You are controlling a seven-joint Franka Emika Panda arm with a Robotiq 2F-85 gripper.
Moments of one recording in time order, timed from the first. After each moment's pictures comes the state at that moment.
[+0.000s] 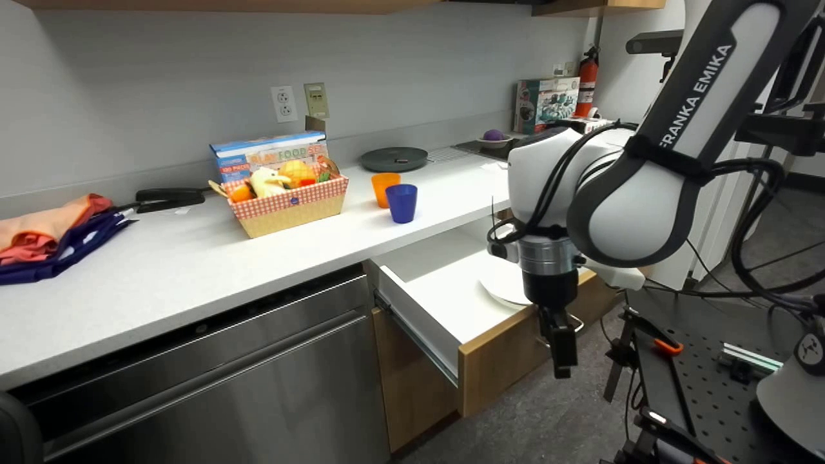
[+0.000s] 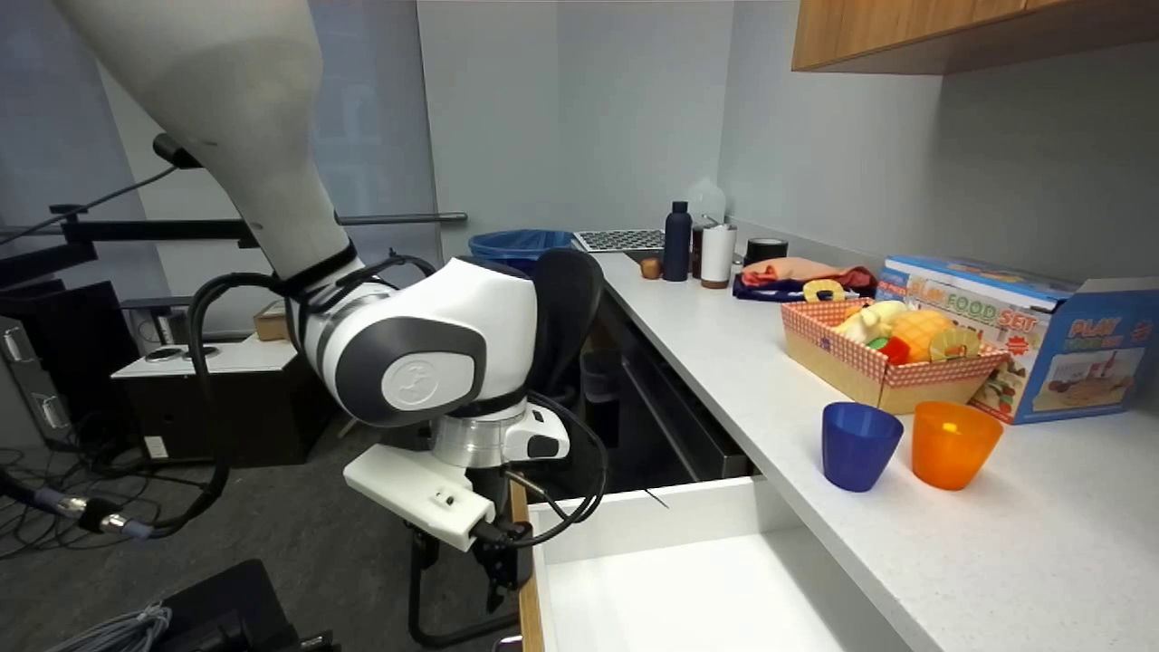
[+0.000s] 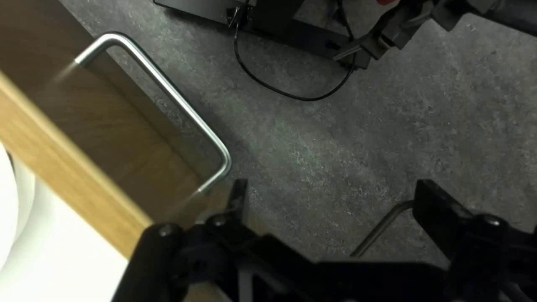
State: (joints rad) arm 0.07 0.09 -0.02 -2.75 0.10 2.66 -0.35
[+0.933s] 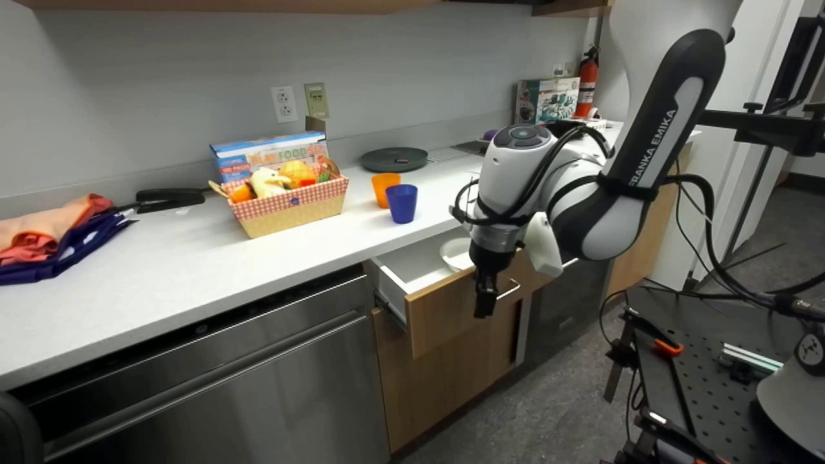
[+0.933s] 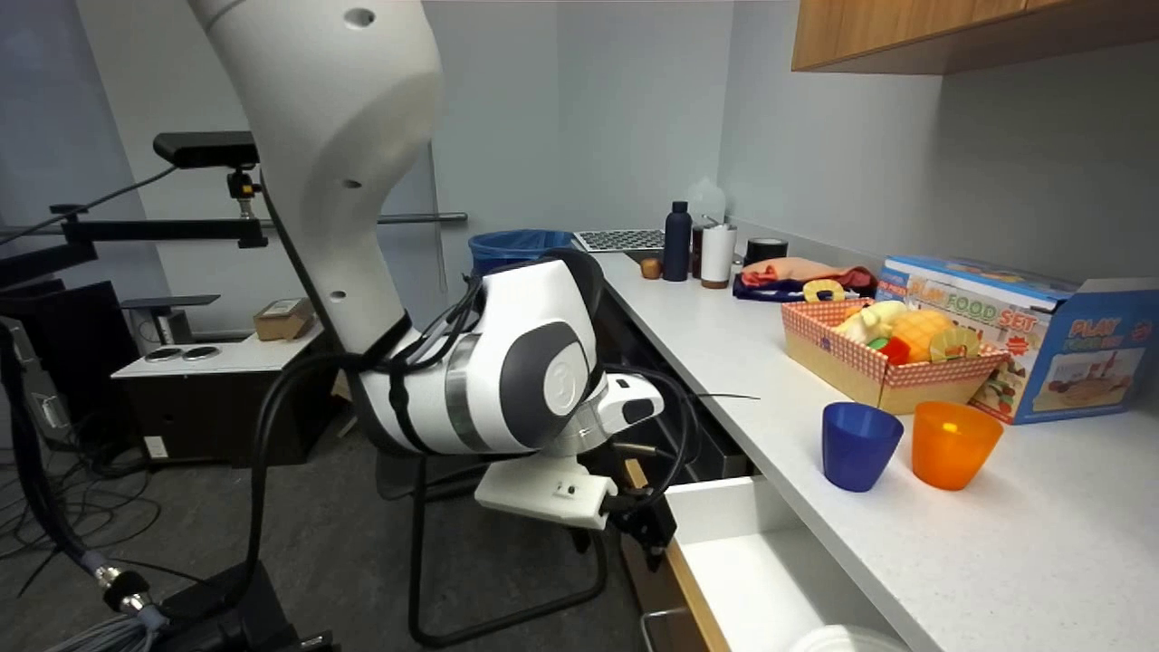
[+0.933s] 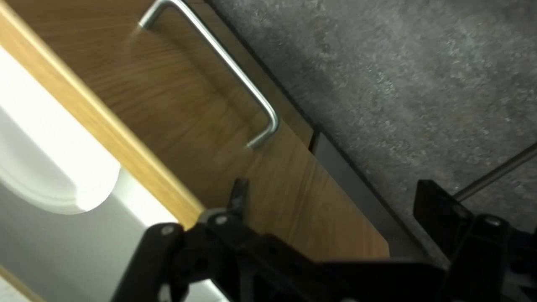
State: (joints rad) arm 0.22 0.29 -0.37 -2.55 -0.60 3.02 0.17
